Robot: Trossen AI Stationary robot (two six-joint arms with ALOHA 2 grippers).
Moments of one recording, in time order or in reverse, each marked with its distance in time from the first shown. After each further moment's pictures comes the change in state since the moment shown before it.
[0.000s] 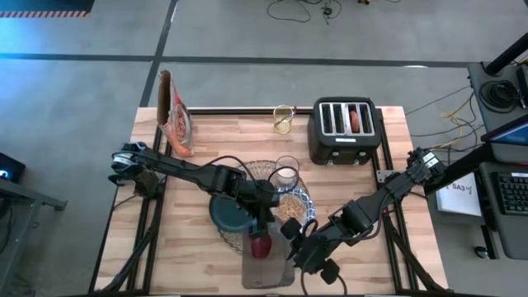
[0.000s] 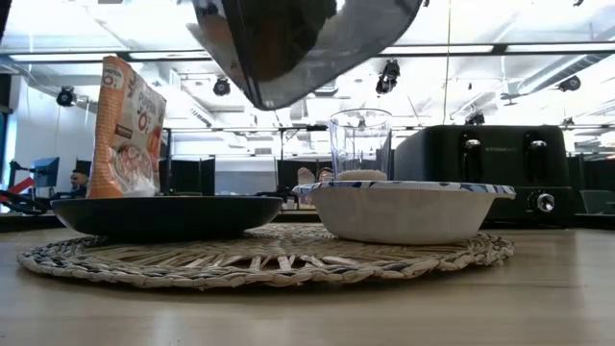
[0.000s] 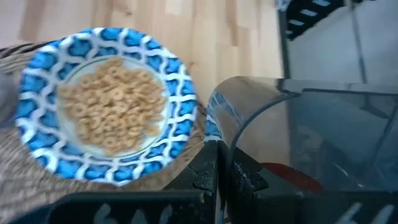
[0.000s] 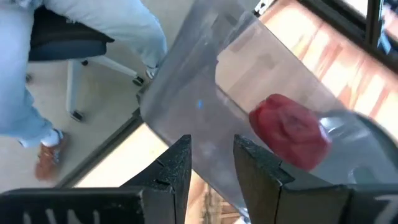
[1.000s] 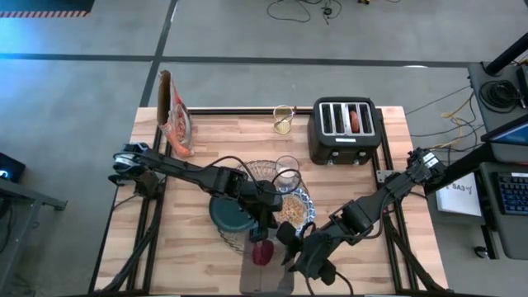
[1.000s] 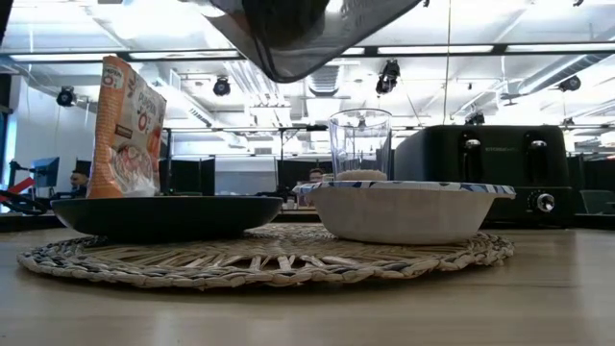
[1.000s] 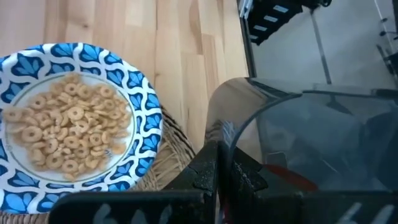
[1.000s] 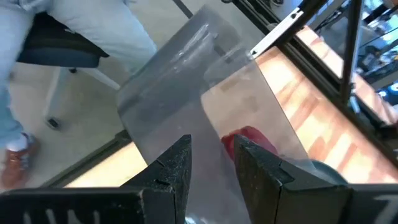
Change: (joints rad) left arm 0.000 0.015 0.000 0.087 0.101 0.017; right arm 0.000 0.000 0.000 0.124 -0.009 -0.180
